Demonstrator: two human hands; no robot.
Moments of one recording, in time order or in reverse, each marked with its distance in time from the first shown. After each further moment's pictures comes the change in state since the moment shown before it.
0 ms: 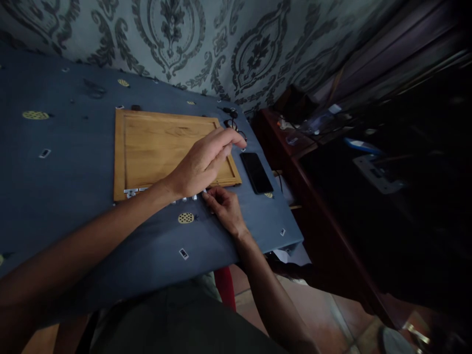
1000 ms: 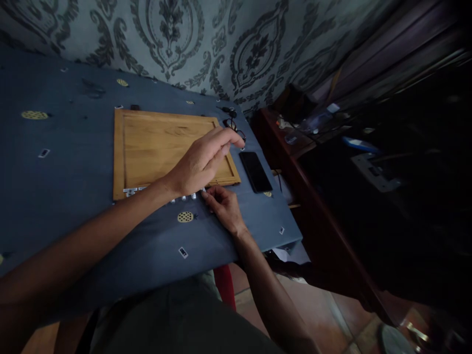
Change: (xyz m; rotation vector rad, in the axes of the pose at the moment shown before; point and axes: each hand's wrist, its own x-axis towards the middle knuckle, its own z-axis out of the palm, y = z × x) left_hand 0.000 -0.003 0.000 0.007 0.003 0.021; right_hand 0.000 -0.001 -0.001 -0.013 -0.010 -0.002
